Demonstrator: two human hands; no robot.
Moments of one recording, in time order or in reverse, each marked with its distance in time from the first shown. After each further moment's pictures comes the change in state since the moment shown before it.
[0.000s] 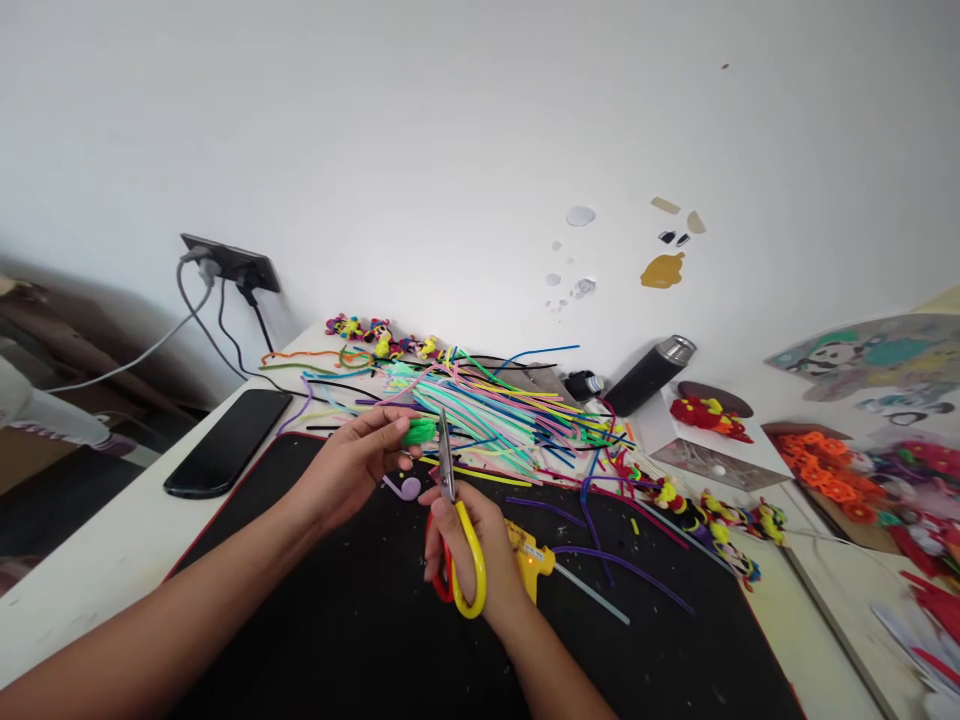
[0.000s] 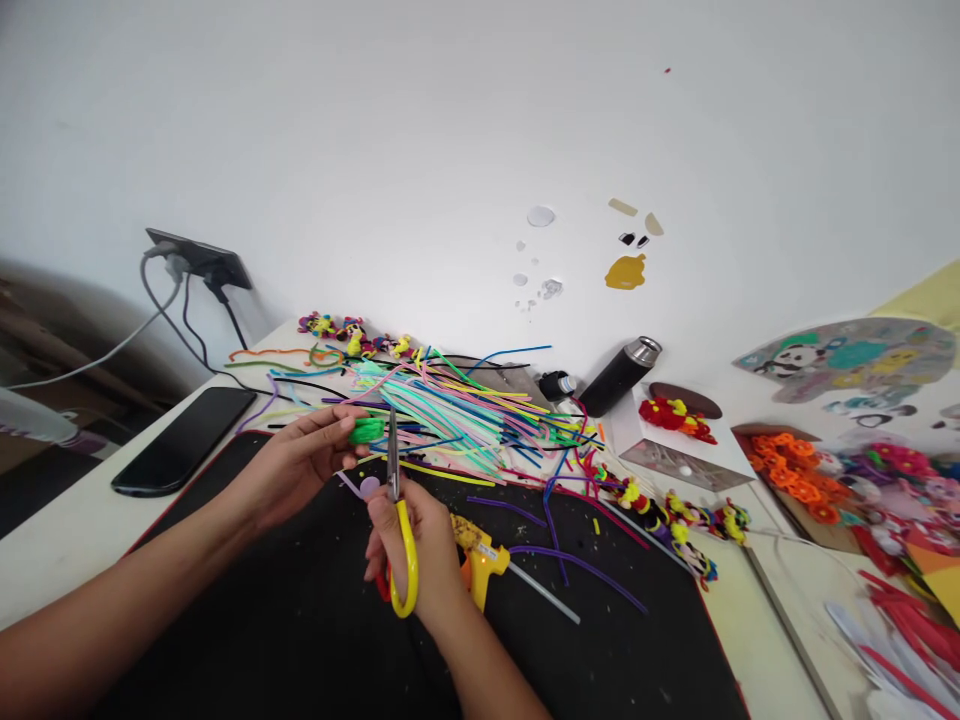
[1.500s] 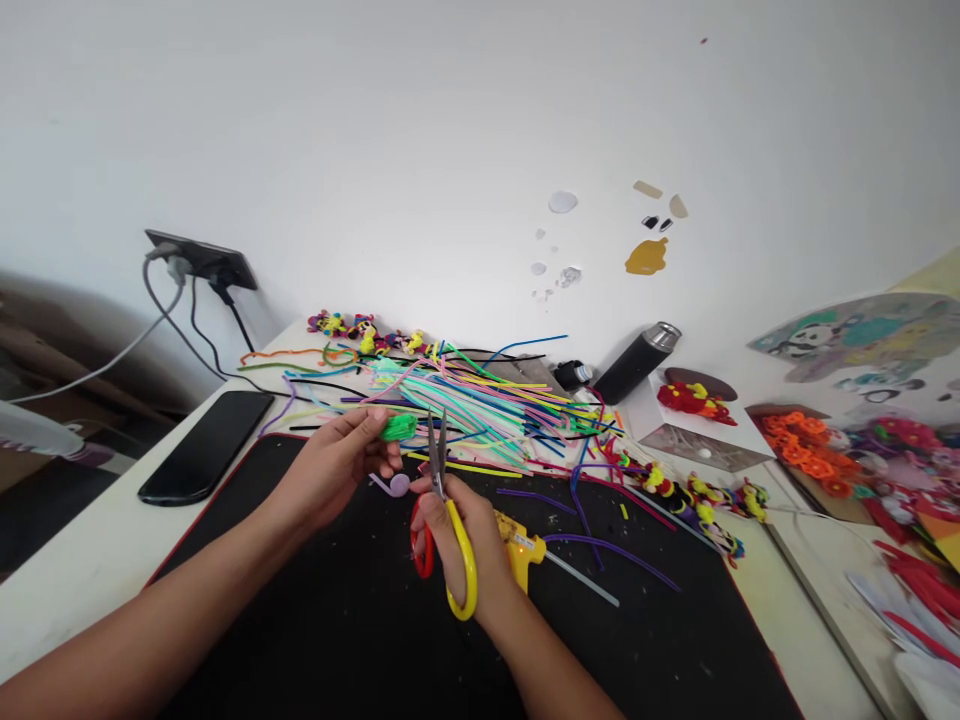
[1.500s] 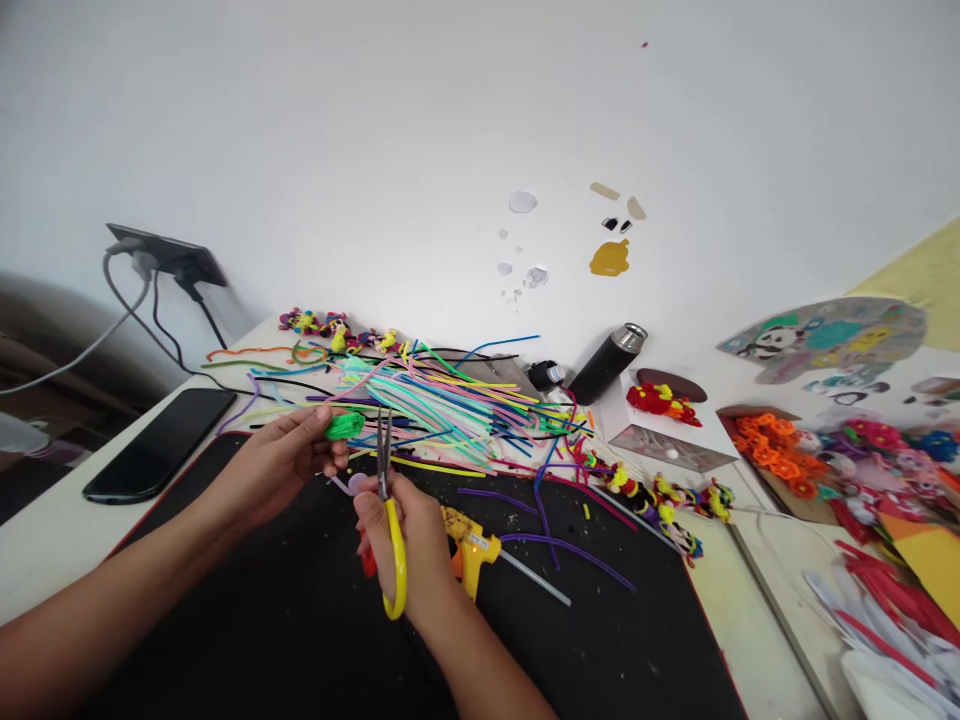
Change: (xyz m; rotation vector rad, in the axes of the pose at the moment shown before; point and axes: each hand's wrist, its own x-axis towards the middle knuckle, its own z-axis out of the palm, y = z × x) left_hand -0.002 -0.002 0.003 0.142 0.042 -0.027; right_hand -0.003 -0.001 -0.003 -0.093 0.041 -0.082
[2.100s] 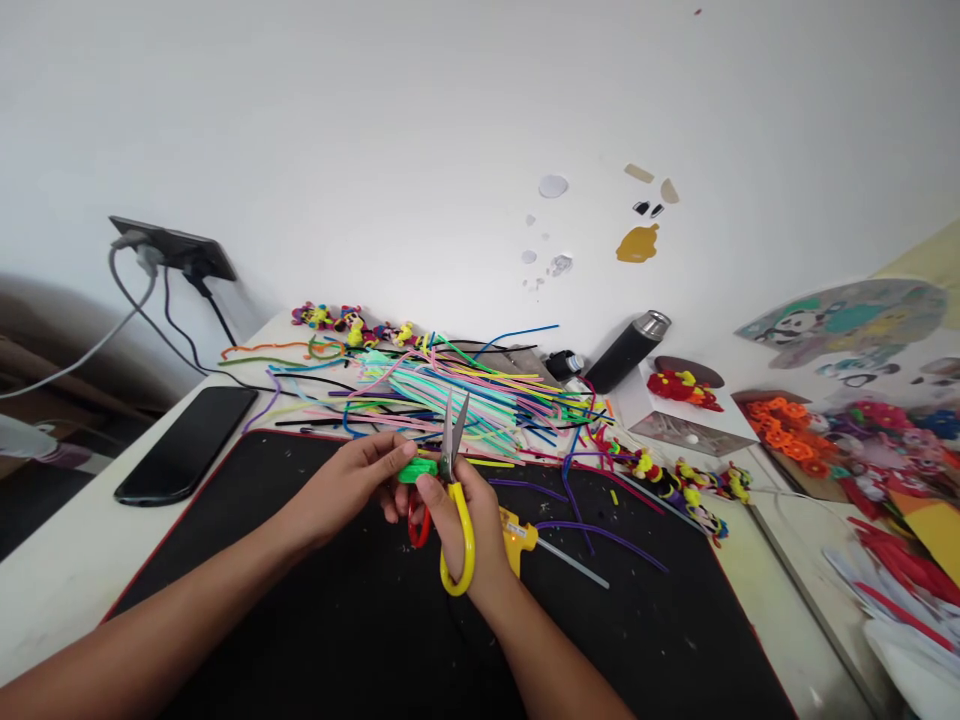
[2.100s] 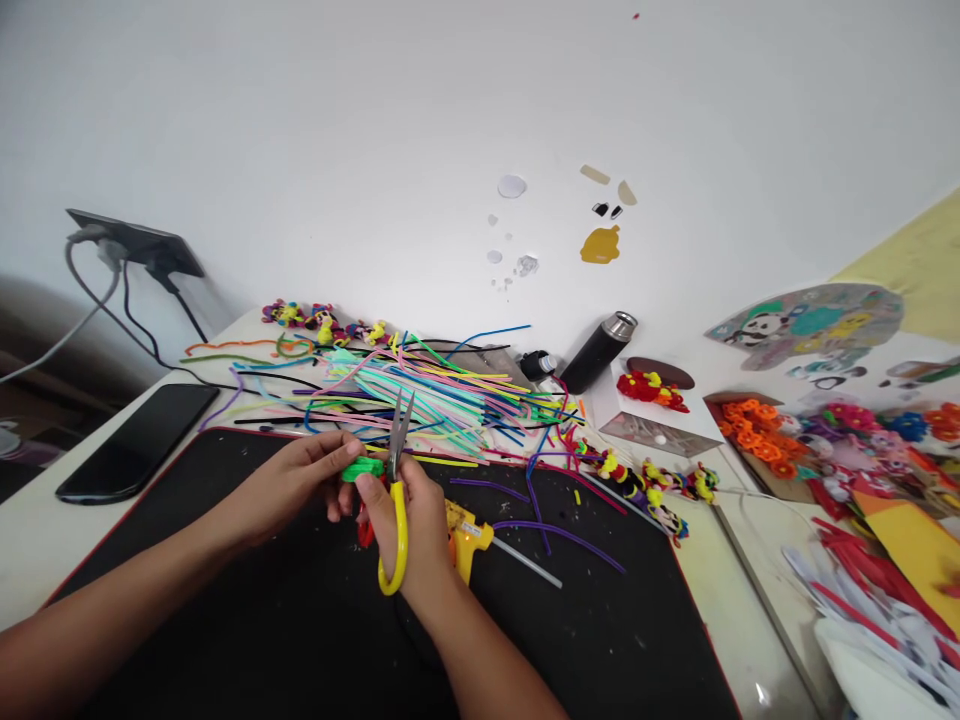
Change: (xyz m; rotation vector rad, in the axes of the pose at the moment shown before) left_hand -0.011 -0.016 0.013 0.360 -0.284 -0.128; right_hand 0.005 -0.004 -0.003 0.048 0.145 -0.054
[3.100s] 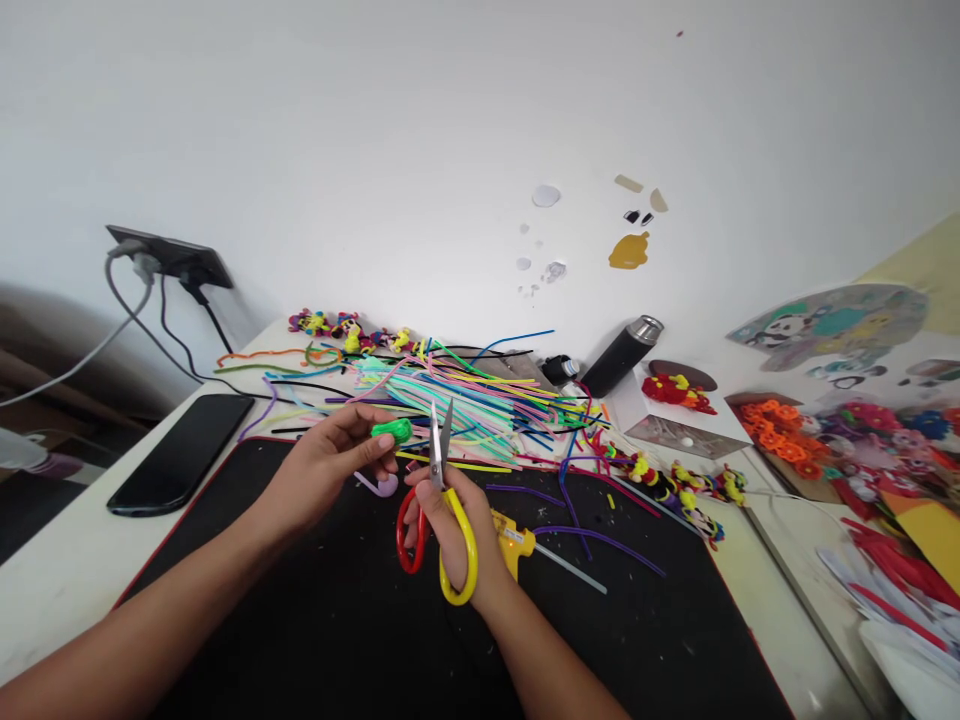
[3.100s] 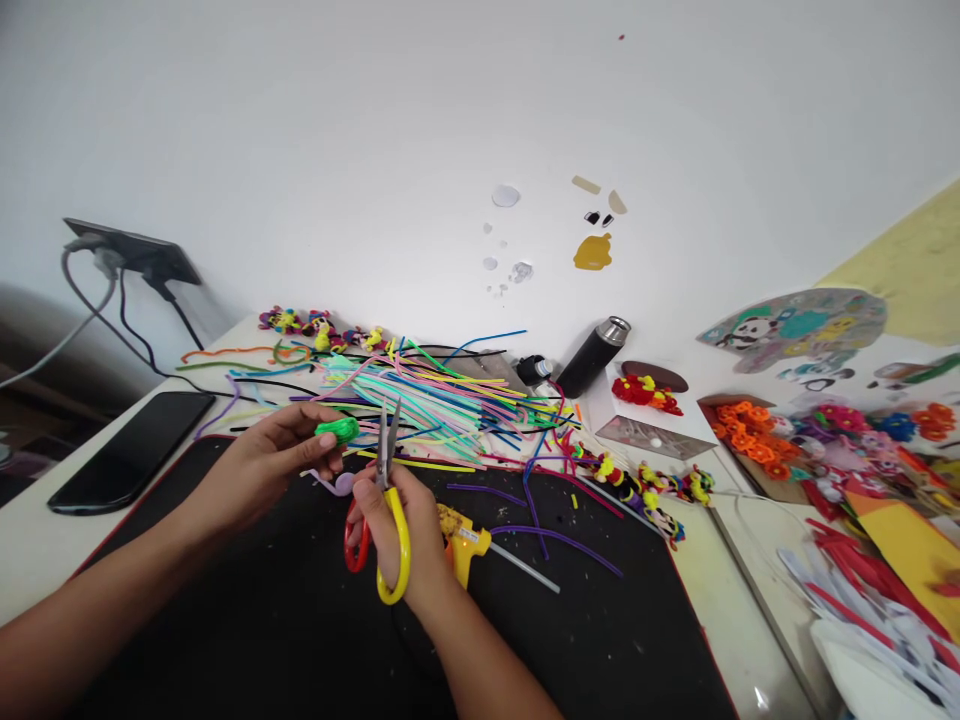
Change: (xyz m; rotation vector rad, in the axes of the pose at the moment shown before) left_hand 0.002 0.012 -0.022 -0.051 0.182 0.254; right_hand 0.002 -0.003 0.001 0.160 -0.105 0.093
